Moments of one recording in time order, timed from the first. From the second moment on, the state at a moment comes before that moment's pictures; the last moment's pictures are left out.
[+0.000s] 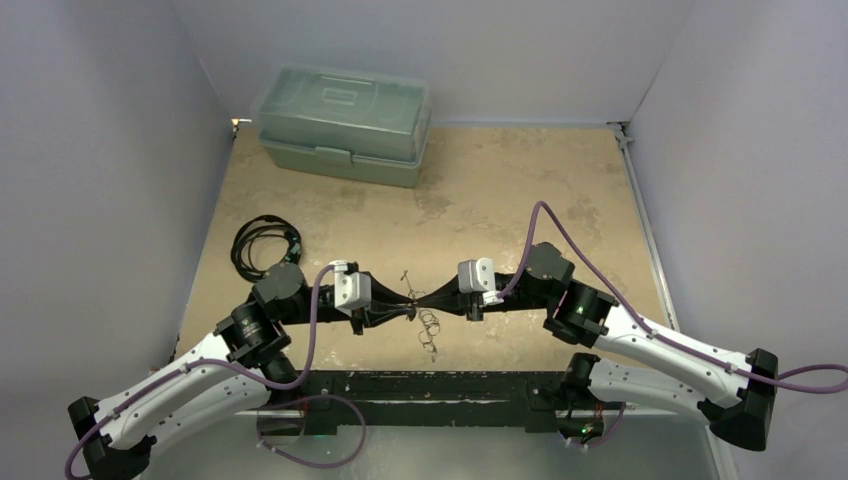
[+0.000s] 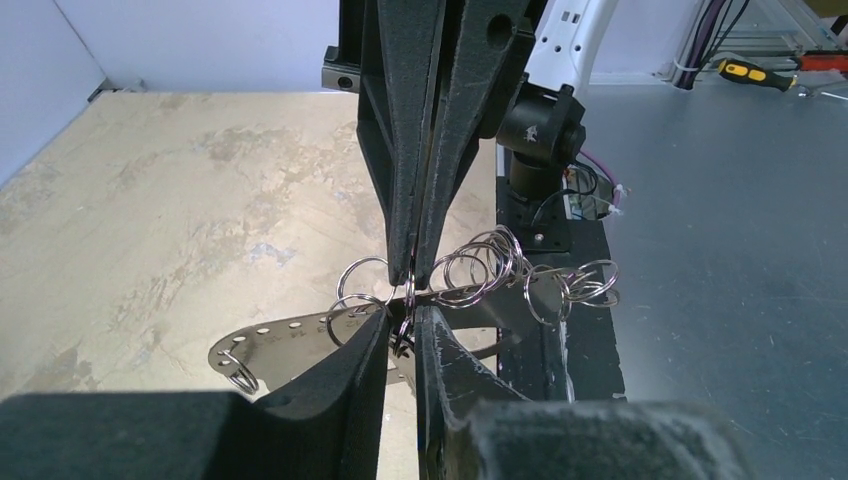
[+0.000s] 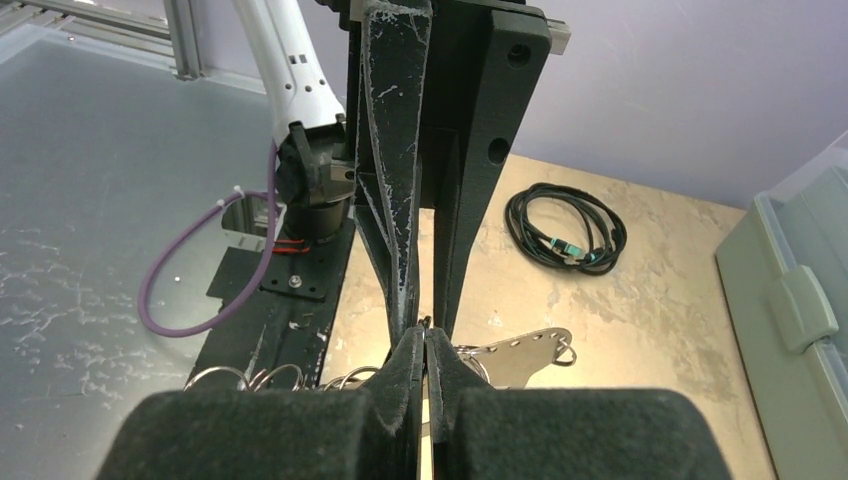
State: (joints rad) left arm -0.90 0.60 0.59 -0.01 0.56 0.06; right arm 1.02 0.88 0.76 0.06 -0.57 -0.27
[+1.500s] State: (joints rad) left arm -0.90 0.75 0.85 -0.51 0.40 0.10; right arm 1.02 0.96 0.81 -0.04 -0.59 -0.30
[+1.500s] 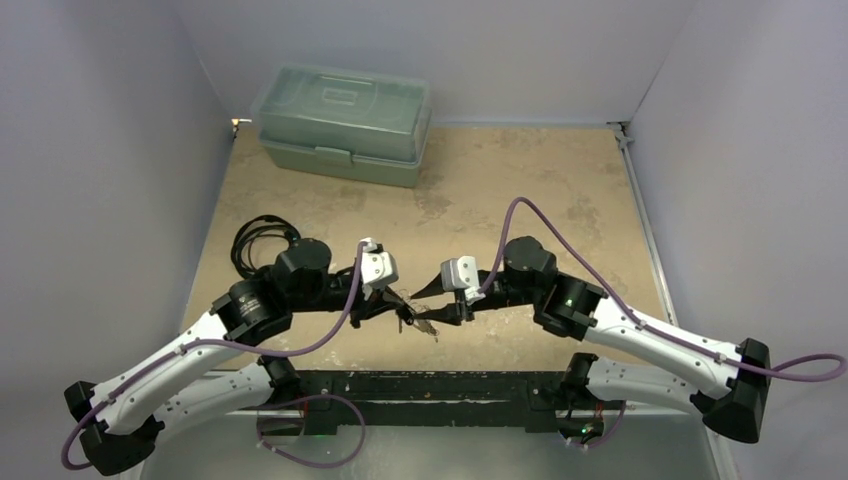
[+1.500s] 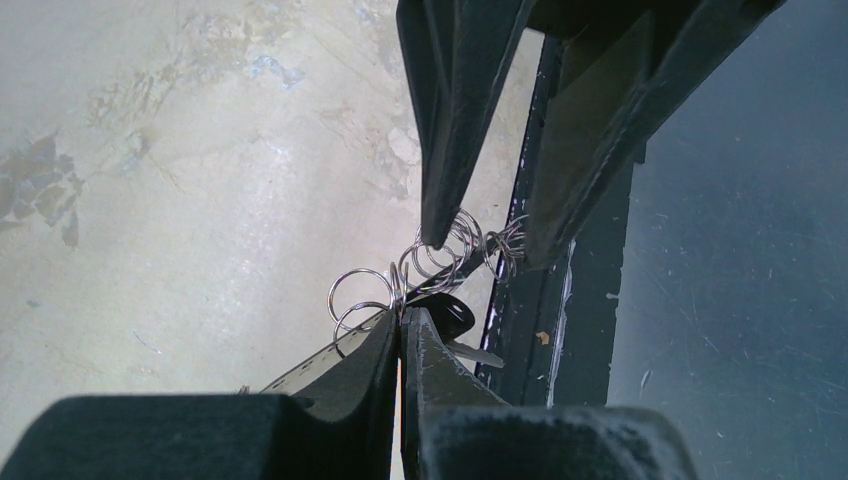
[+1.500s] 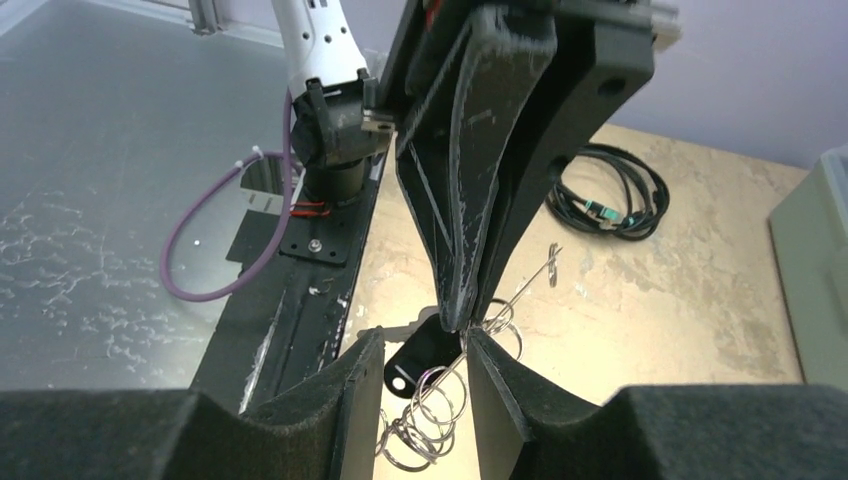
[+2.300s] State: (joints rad) left arm -0.92 0.81 0.86 -0.54 0.45 0.10; right arm 1.02 1.04 0.83 -0.04 -0.60 -0.31
